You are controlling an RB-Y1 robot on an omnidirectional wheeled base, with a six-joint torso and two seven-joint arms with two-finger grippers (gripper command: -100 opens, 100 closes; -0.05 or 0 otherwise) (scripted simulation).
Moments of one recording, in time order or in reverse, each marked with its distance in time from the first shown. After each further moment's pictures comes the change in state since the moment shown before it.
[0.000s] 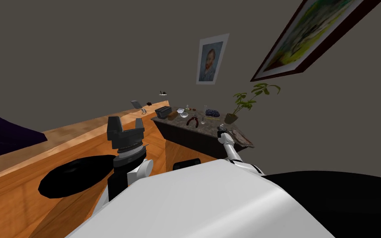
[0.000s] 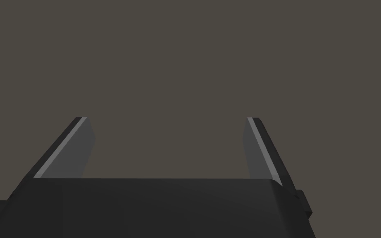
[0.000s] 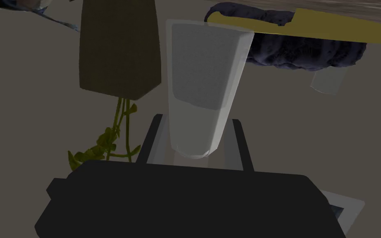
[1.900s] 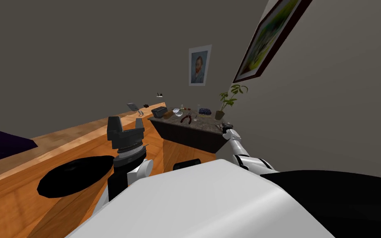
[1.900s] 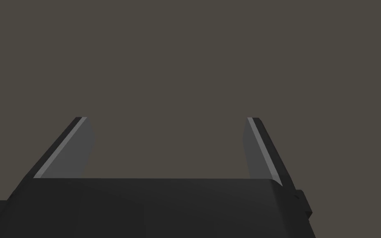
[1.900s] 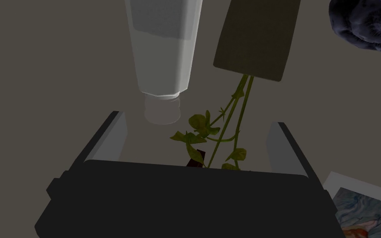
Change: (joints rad) left arm 0.000 0.000 0.000 0.000 0.000 0.000 0.000; right arm -0.051 -0.188 0.025 0.065 -0.177 0.048 0.082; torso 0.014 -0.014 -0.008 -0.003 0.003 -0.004
